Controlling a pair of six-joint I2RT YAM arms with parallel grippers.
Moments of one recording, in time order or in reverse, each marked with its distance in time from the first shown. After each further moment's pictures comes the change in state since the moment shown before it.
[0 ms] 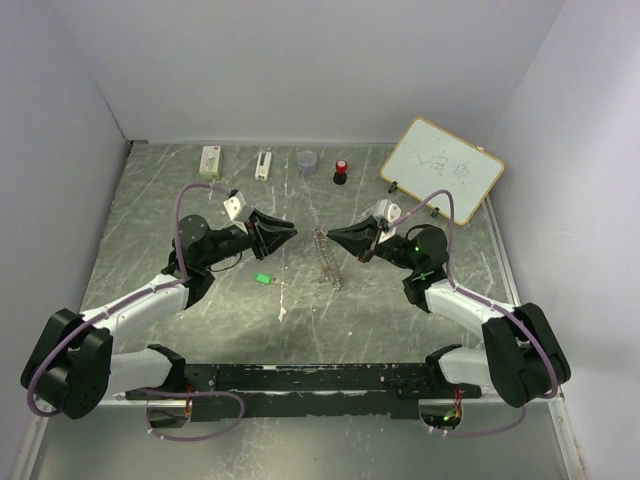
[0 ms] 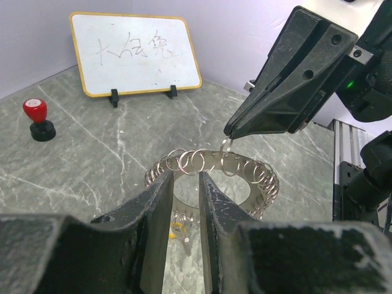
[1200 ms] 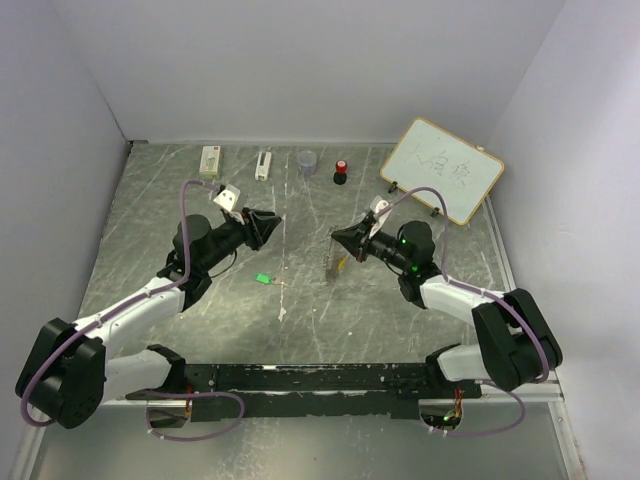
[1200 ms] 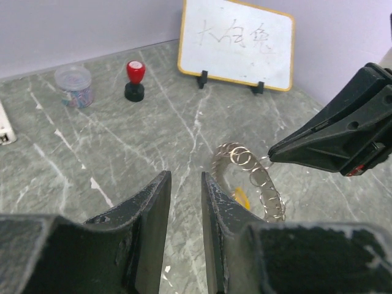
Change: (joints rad) left arm -0.001 -0.051 0.000 -0.180 -0.377 0.006; right arm 0.000 0.090 0.009 -0.217 0.210 -0.072
